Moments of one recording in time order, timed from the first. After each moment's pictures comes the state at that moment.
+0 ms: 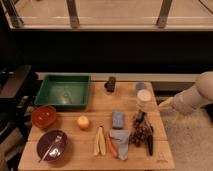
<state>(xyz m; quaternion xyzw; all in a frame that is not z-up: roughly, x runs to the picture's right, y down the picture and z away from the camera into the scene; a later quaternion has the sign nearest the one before) 0.313 0.125 0.674 -0.19 -0.23 -0.33 0.89</state>
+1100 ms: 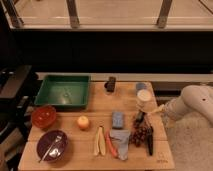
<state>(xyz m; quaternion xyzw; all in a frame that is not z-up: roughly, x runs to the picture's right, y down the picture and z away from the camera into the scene) 0.310 0.167 0.759 -0.19 -0.22 -0.38 0.88</state>
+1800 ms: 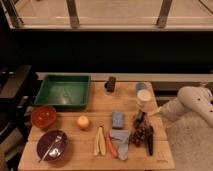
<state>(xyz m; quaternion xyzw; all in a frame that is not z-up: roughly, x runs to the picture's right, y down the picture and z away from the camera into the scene) 0.308 0.180 0.775 -0.20 -0.24 -0.37 0.87</state>
